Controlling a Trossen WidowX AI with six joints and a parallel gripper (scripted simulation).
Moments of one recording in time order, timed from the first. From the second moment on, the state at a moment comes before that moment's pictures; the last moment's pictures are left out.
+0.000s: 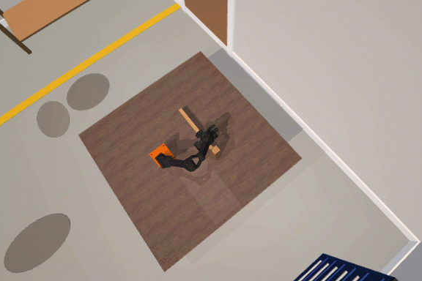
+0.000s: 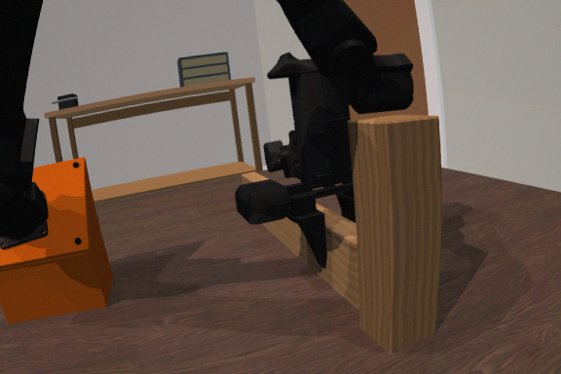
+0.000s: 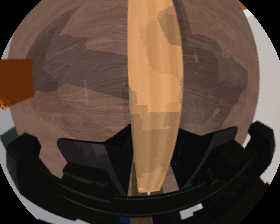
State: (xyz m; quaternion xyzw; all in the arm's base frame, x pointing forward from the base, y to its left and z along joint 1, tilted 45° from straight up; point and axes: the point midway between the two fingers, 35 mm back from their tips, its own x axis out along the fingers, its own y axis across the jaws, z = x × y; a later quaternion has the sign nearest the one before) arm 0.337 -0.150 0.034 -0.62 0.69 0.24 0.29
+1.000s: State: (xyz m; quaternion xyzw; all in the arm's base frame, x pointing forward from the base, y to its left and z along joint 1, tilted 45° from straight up) arm 0.335 -0.149 0.037 -0.62 0.69 0.25 0.29
